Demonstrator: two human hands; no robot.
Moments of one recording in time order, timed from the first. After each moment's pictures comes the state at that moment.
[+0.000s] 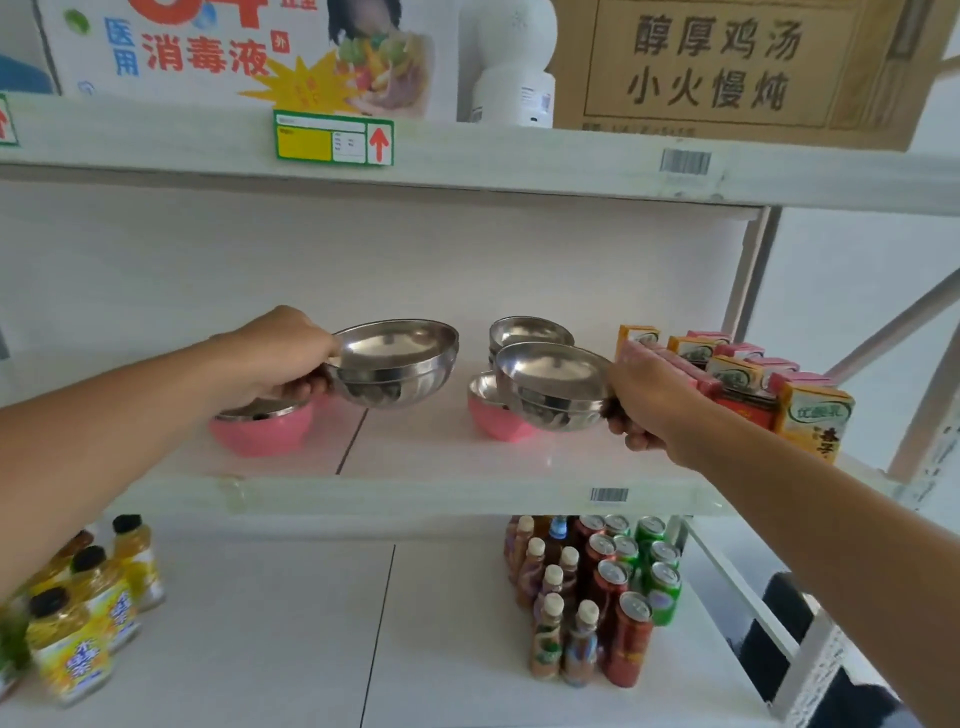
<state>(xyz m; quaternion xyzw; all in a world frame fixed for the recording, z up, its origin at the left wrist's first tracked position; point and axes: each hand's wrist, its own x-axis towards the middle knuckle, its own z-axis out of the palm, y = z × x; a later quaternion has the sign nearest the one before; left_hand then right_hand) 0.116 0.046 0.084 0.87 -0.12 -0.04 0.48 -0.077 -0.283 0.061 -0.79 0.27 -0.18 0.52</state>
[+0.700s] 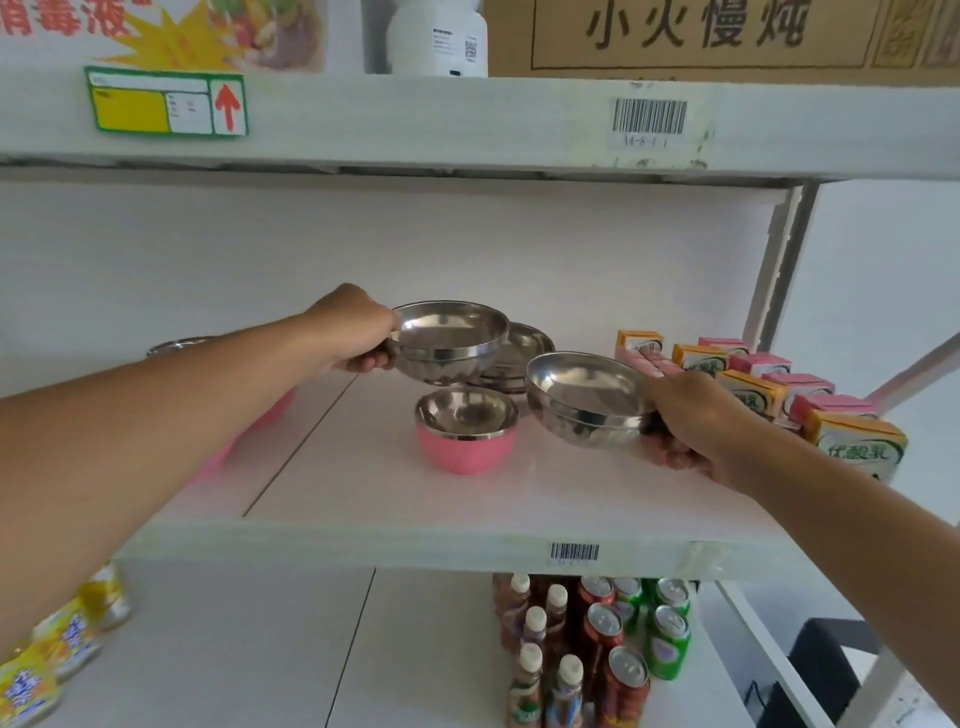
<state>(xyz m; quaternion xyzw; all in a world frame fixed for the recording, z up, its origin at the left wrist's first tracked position) 0.151 -0.117 0.099 0.87 -0.13 0.00 0.47 -0.045 -0.418 0.042 -0.79 0.23 -0.17 0.55</state>
